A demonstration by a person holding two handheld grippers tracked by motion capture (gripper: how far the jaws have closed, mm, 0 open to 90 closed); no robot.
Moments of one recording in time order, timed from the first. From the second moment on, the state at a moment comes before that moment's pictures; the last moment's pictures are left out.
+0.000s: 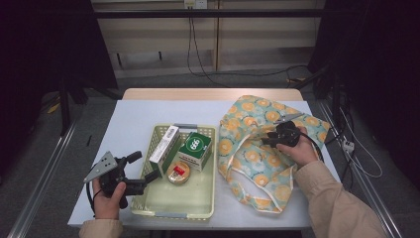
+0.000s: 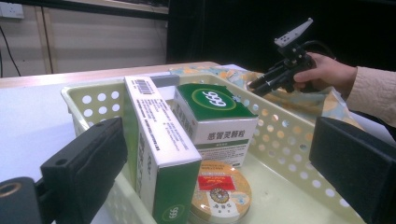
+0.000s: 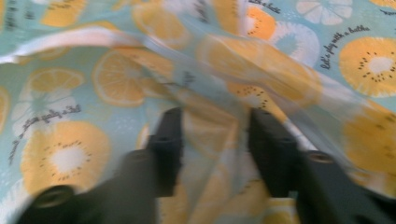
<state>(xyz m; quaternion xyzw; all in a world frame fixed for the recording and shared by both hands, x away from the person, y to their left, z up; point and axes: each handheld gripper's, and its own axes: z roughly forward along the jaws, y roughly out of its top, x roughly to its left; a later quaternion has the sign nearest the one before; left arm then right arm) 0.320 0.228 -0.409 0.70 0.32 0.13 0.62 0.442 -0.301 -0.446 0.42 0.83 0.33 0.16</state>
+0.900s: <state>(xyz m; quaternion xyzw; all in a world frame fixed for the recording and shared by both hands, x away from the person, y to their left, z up) 0.320 0.226 -0.408 0.71 0.32 0.14 0.62 0.418 -0.318 -0.450 0.41 0.84 0.31 0.16</state>
